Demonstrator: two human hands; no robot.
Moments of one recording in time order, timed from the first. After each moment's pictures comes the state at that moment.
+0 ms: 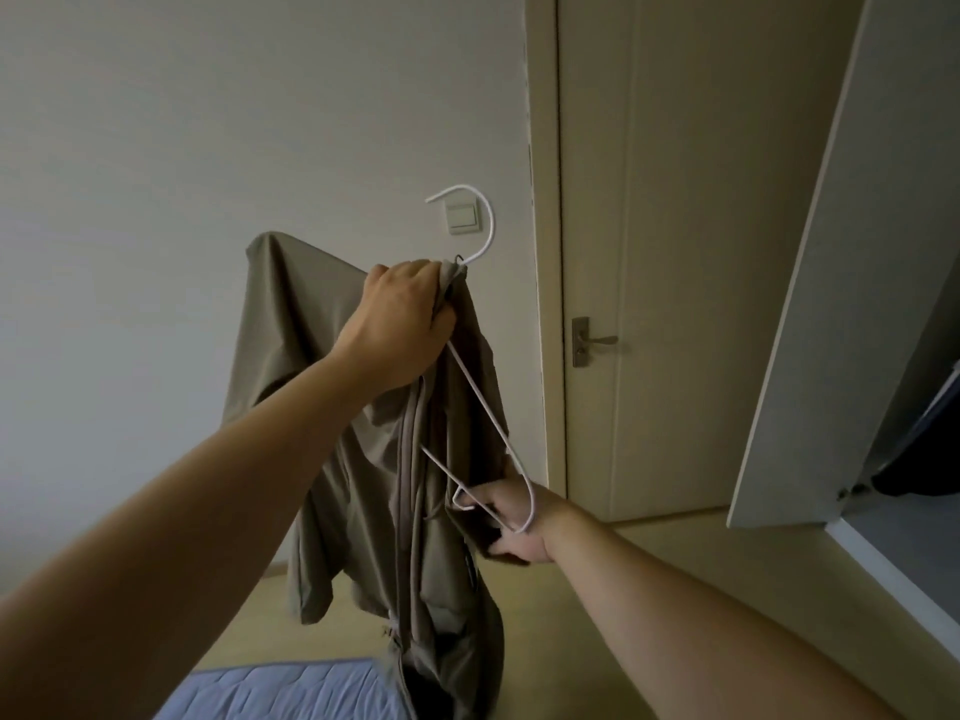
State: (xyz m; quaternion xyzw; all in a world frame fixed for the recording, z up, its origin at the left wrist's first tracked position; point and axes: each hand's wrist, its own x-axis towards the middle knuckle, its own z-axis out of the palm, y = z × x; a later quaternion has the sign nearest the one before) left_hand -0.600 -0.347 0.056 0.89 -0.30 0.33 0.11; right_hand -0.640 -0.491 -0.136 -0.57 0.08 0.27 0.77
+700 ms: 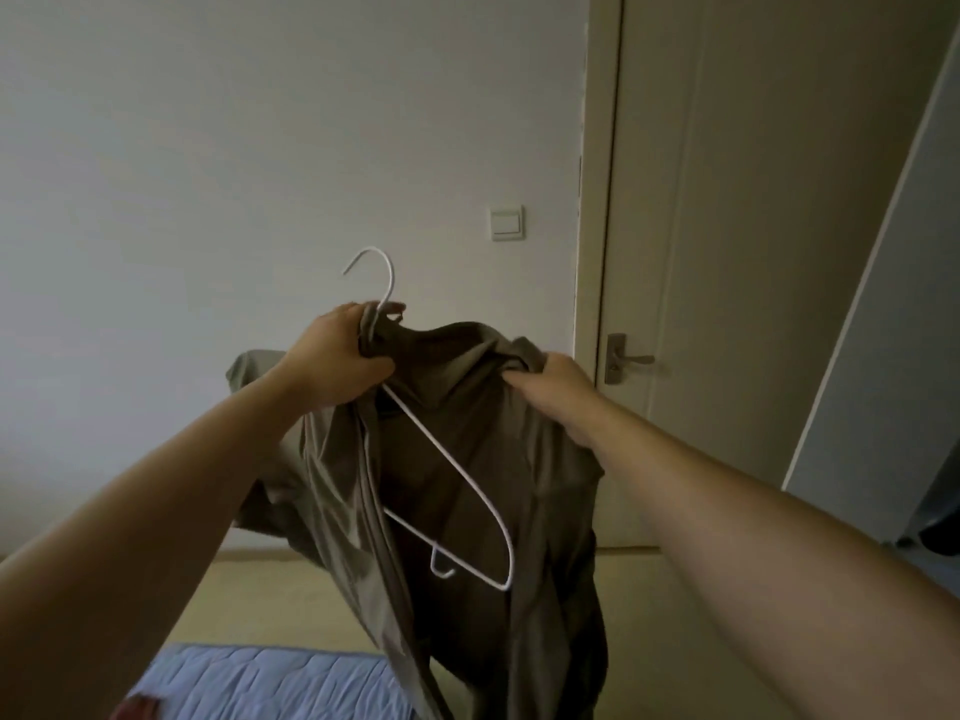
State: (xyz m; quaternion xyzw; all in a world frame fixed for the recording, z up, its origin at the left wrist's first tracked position) left_hand -0.605 -0.248 0.045 0.95 -0.12 0.17 0.23; right_hand -0.586 -0.505 -0.023 -0.81 -0.01 -0.02 0.58
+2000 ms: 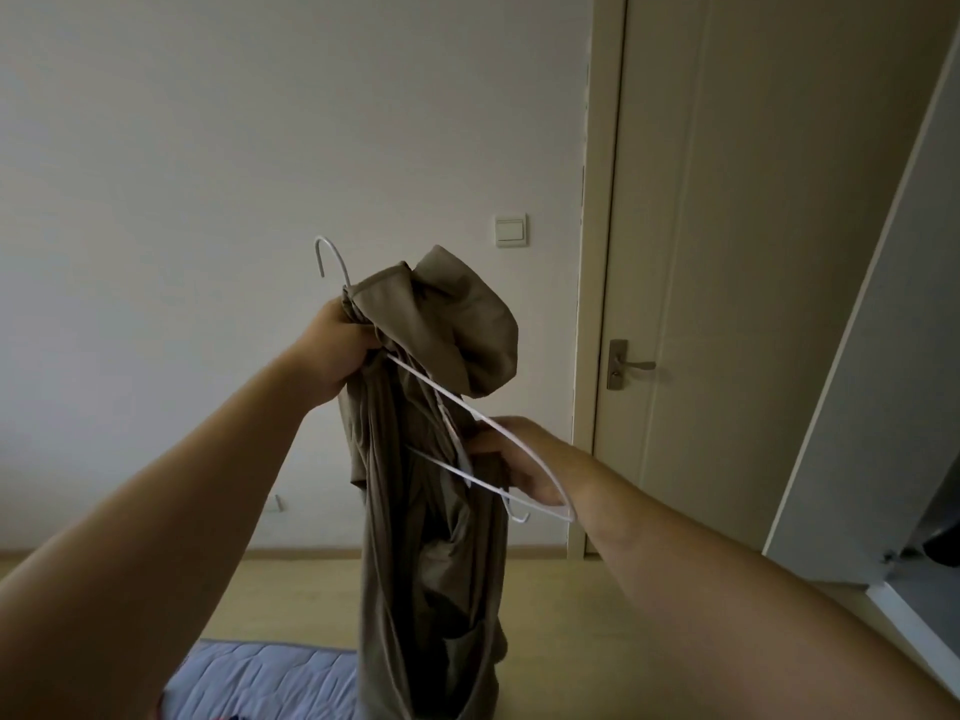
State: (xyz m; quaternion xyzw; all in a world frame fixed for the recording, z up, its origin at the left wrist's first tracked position) left_hand -0.606 -0.257 0.045 0.77 -0.12 0.10 0.62; right_hand -0.620 -0.482 -0.062 -0.71 -0.09 0.19 0.67
